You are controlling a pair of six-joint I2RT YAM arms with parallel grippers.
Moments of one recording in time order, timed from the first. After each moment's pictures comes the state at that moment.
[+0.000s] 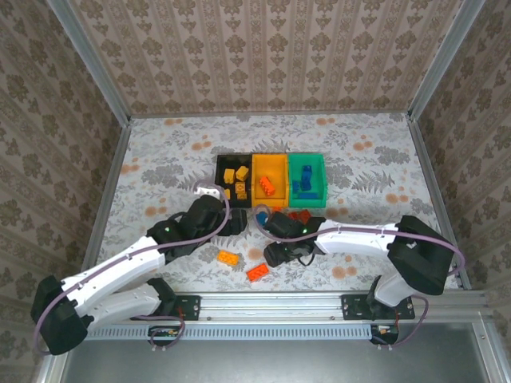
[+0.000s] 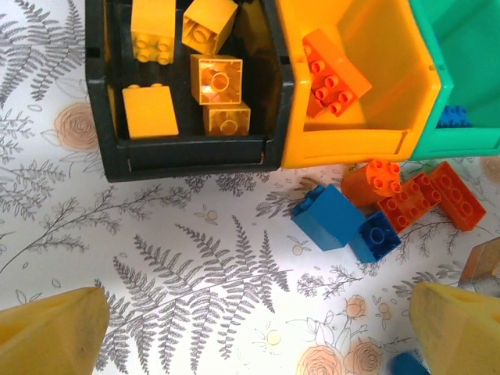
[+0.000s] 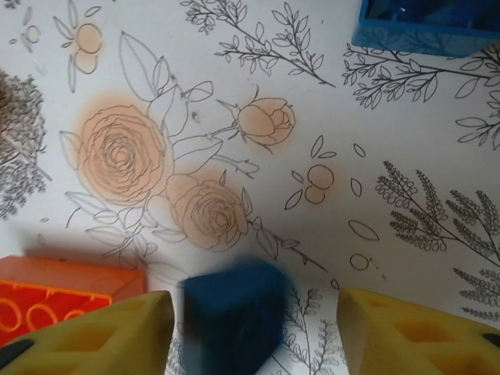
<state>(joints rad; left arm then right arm) -0.88 0.96 0.67 -0.48 -0.24 -0.66 0.99 1.54 0.83 -0.49 -0.01 0.53</state>
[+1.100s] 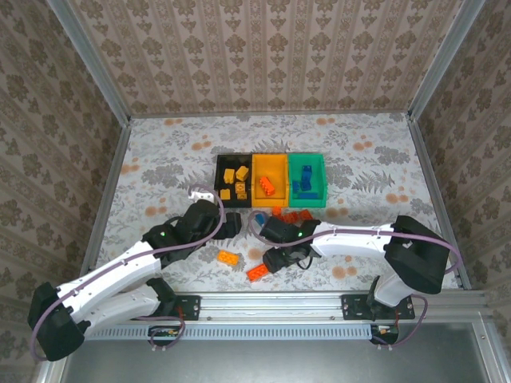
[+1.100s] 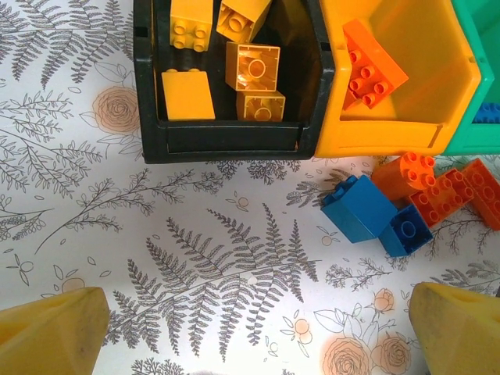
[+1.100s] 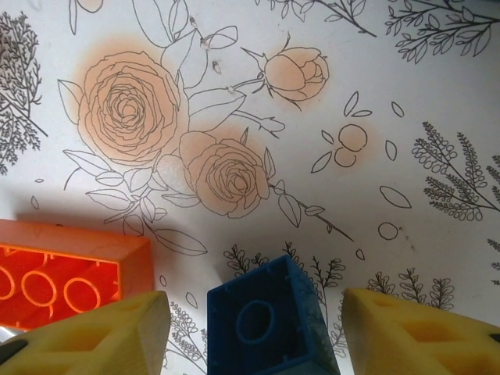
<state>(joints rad) -0.88 0.90 0.63 -0.52 -0.27 -0.67 1.03 1.56 0.85 -0.55 0.00 0.53</state>
